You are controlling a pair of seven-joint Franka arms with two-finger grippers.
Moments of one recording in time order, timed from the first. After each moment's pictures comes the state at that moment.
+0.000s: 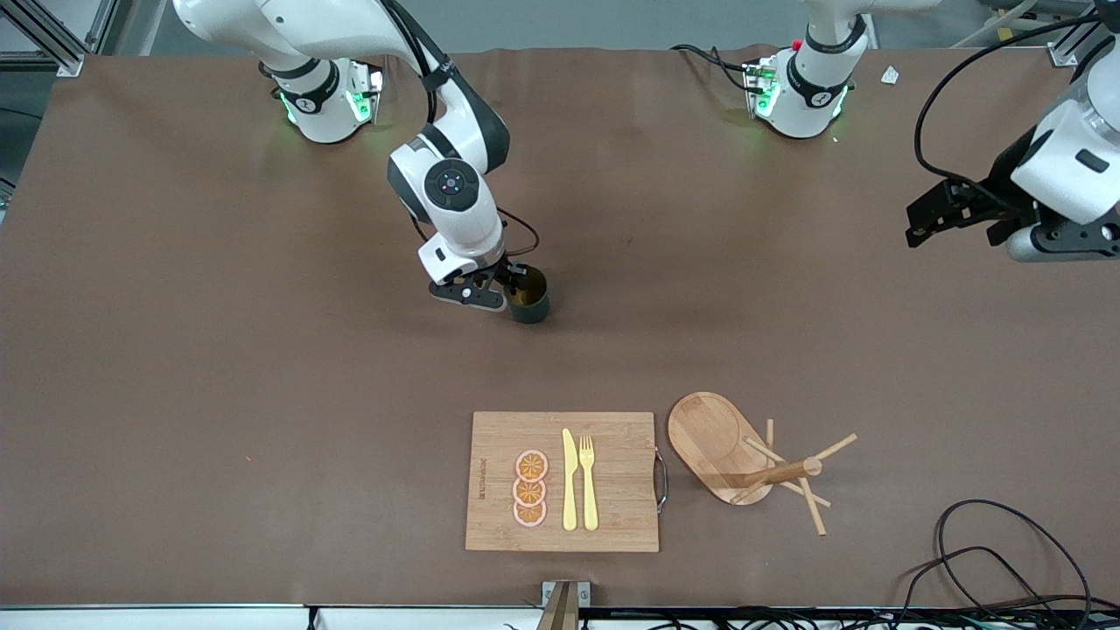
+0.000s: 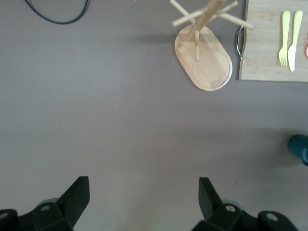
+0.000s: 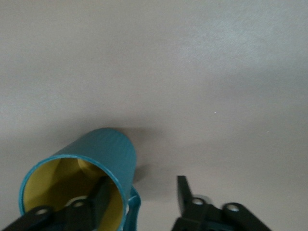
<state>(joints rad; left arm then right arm) -0.07 0.05 -0.09 -1.46 -0.01 1.51 -0.17 0.69 0.43 0.03 -1.97 0.04 2.41 0.93</state>
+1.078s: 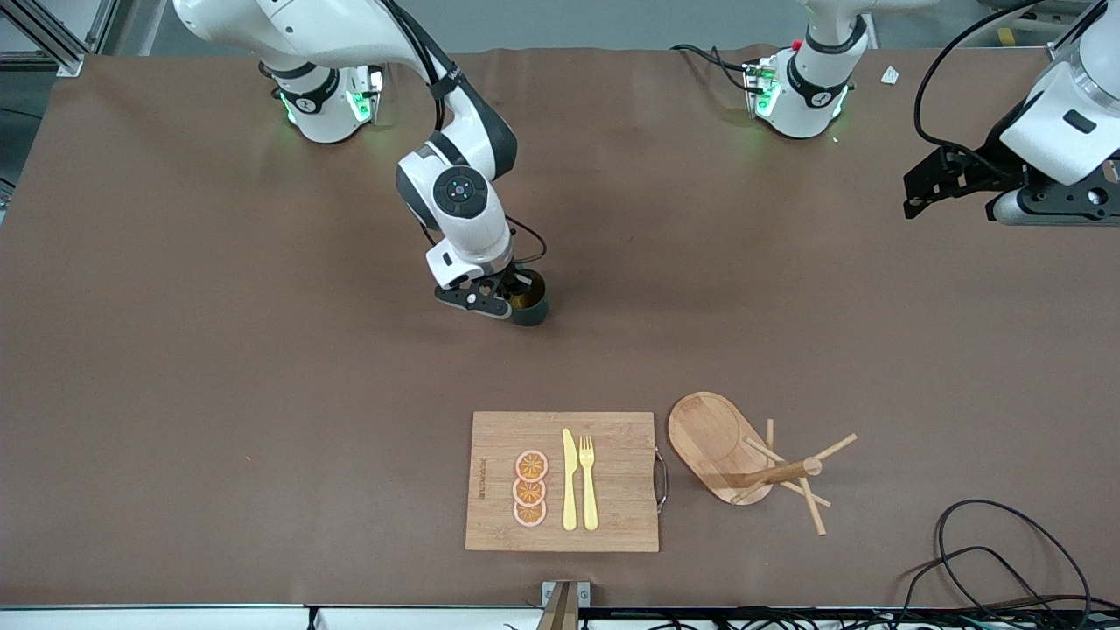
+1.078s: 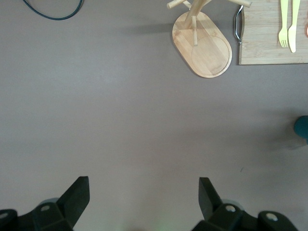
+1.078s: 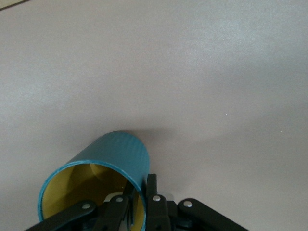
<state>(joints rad) -0.05 -0.02 -0.12 -1.53 -0.01 1.51 -0.12 0.69 0.45 0.03 -1.93 0.04 2.40 0.98</state>
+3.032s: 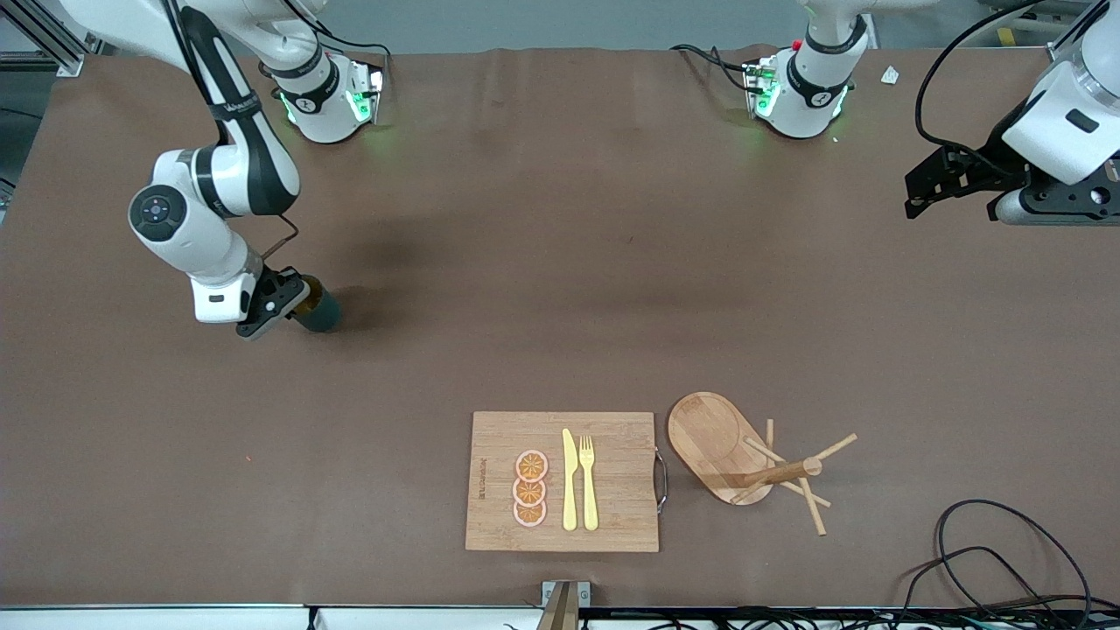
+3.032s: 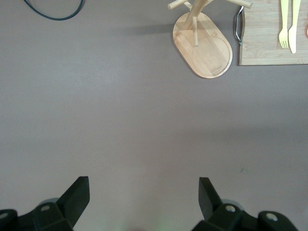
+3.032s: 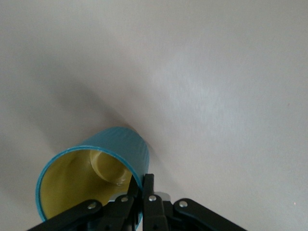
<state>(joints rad) -0.04 -0.02 -0.12 -1.53 -0.01 1.52 -0.12 0.03 0.14 -0.01 -2.39 -0.06 2.52 -0.81</state>
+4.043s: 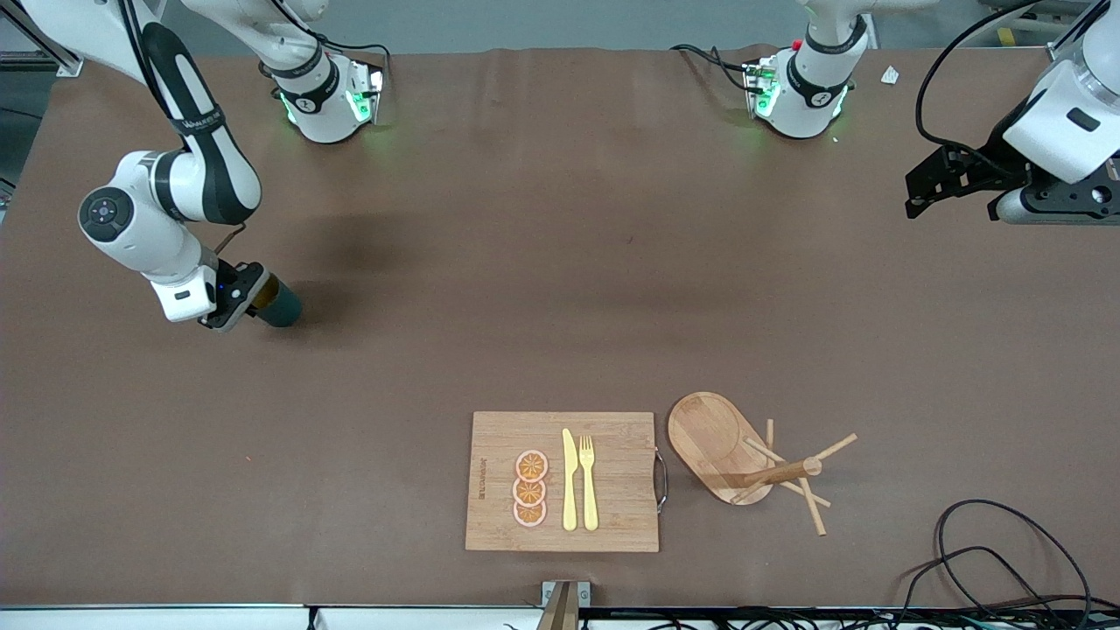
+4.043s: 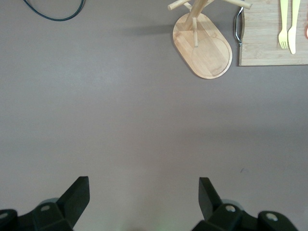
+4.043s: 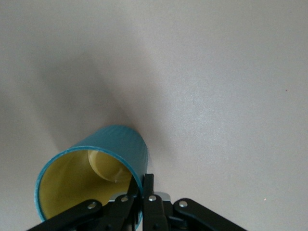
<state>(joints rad) -0.04 -0.02 -0.12 -1.53 -0.01 1.52 -0.12 -0.11 0.16 0.00 -2.40 -0.06 2.58 -1.20</state>
